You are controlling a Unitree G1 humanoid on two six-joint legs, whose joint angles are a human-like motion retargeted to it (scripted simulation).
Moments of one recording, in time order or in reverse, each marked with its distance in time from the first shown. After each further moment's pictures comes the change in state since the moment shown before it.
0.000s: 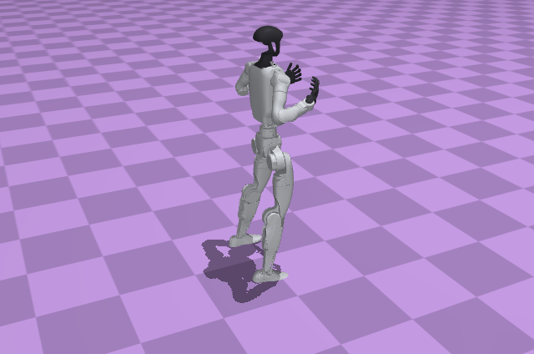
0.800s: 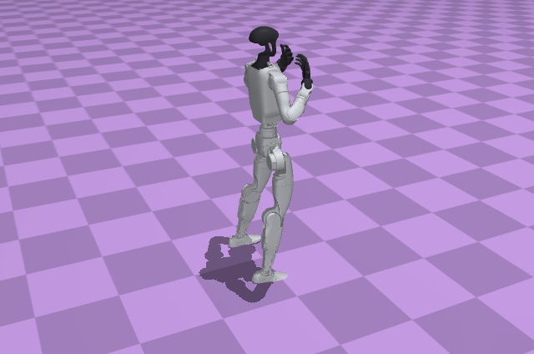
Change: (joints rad) left arm -0.338 0.123 0.030 -0.160 -0.314 -0.047 -0.100; right arm -0.306 -0.131 -0.030 -0.198 0.439 -0.023 0.062; waist -0.031 0.001 -0.058; left_leg 0.007 -0.015 0.005 0.000 -0.005 0.006; right_leg 0.006 -0.016 0.008 -0.005 -0.002 0.000
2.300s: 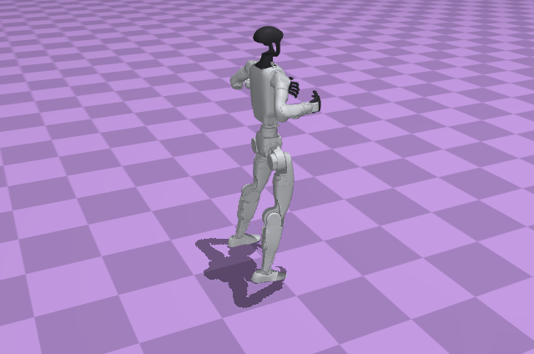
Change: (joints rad) left arm 0.552 0.037 0.118 0.216 0.746 0.215 0.071; right arm 0.398 -0.144 -0.094 0.277 -0.805 0.150 0.056; waist -0.003 0.012 0.010; left_leg -0.024 0.000 -0.019 0.004 0.003 0.003; right_leg -0.012 -0.003 -0.024 0.012 -0.013 0.000
